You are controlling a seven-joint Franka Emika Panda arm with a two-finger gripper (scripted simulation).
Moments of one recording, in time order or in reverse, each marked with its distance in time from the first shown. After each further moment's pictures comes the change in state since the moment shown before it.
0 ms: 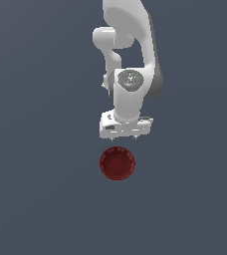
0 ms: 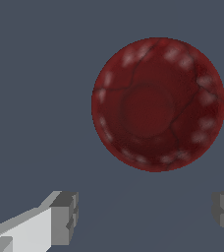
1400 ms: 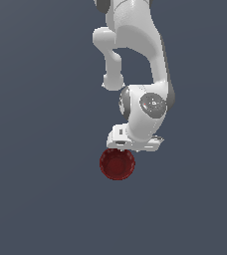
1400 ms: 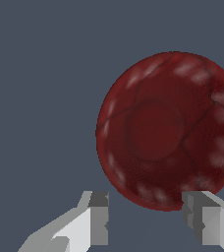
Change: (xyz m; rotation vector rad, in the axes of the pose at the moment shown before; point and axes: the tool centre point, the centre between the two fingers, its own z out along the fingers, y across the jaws) arm 0.045 -0.020 0.028 -0.105 -0.069 0.132
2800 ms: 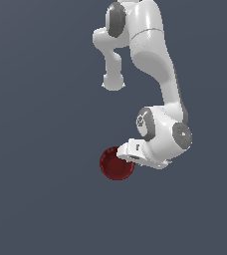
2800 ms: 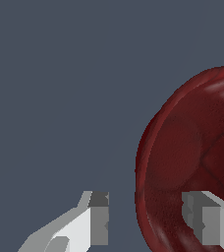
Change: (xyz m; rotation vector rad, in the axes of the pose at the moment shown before) arm 0.038 -0.031 0.041 -0.205 -0.033 0.140
